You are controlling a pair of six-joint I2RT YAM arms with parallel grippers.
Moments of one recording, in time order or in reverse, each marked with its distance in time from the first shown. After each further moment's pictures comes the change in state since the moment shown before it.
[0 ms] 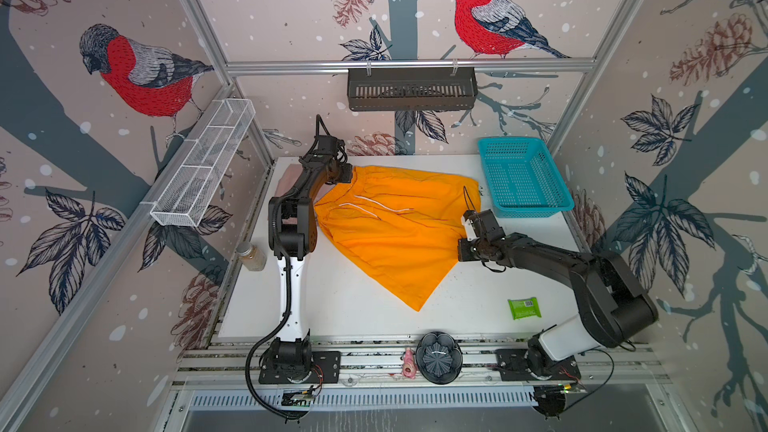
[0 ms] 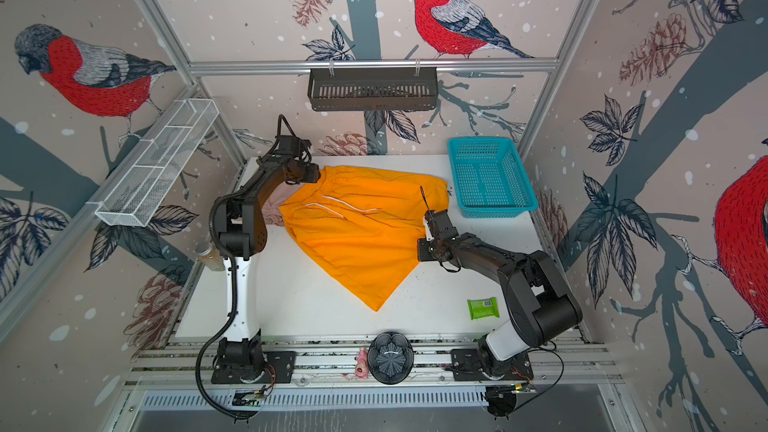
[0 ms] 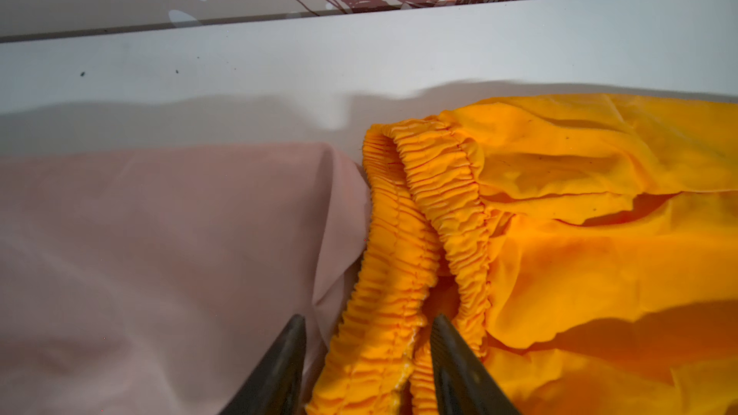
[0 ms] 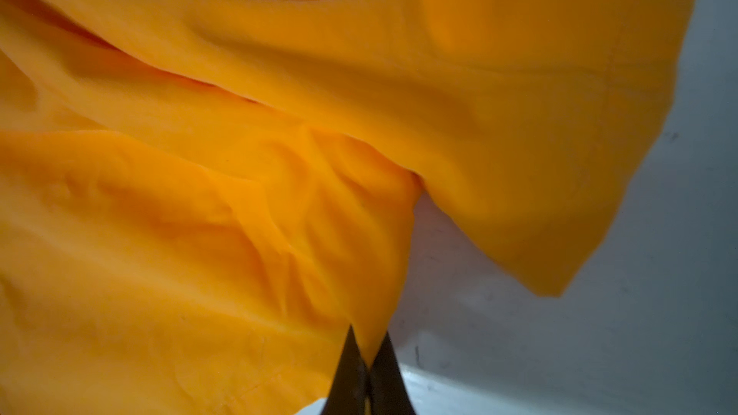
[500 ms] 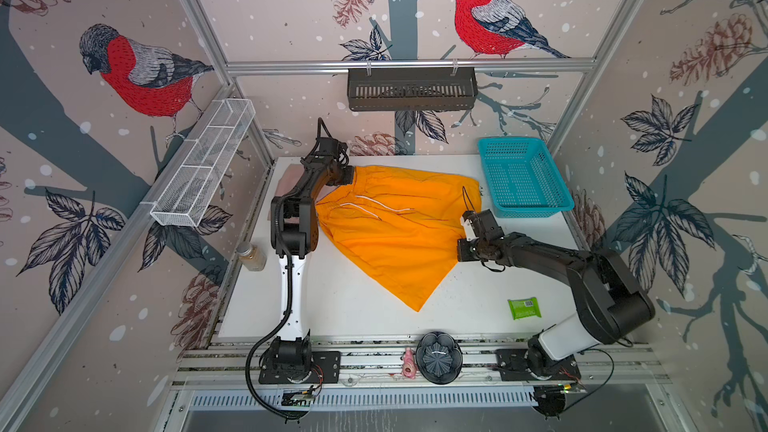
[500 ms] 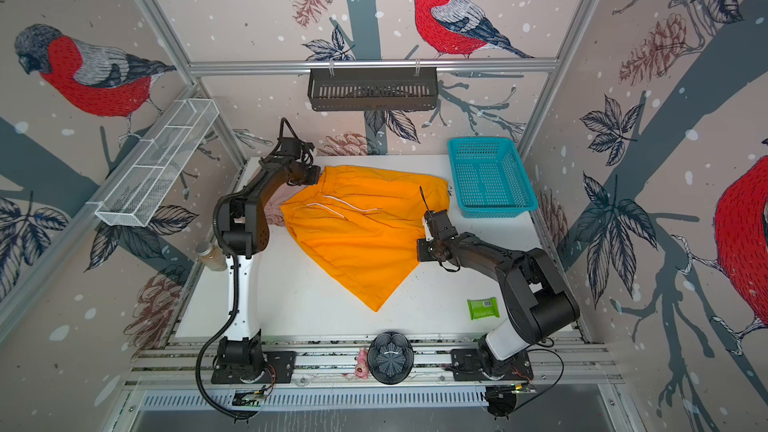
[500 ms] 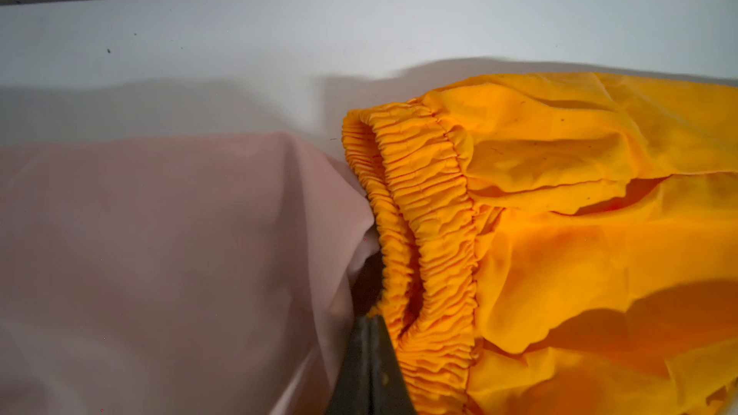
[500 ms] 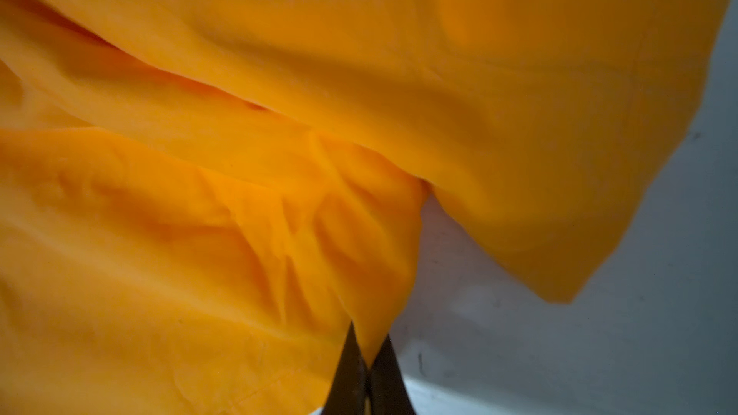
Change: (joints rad) left arm -0.001 0.035 0.026 -0.021 0.048 0.003; right arm -0.006 0.019 0.012 -0.002 -0.010 -0.005
